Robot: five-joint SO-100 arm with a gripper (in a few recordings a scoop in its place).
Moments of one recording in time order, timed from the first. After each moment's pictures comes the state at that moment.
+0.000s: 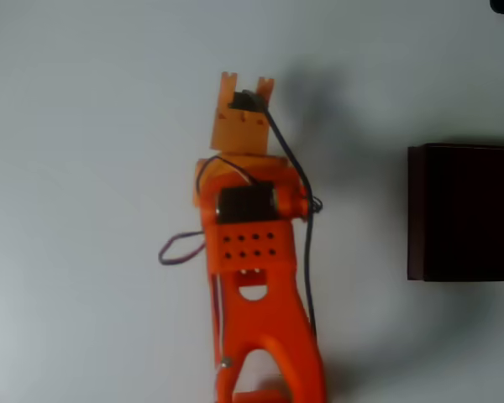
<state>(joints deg) -5.6 87.9 107.7 56.9 97.5</state>
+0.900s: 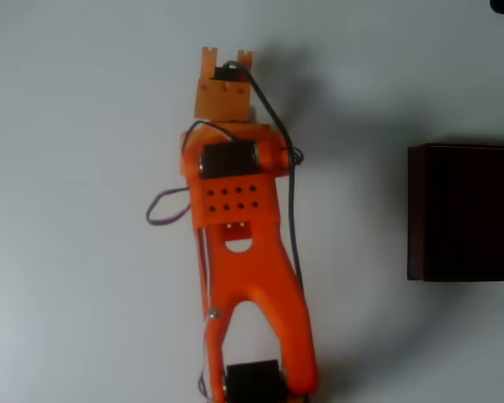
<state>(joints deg) -7.0 73.4 90.6 61.4 96.4</state>
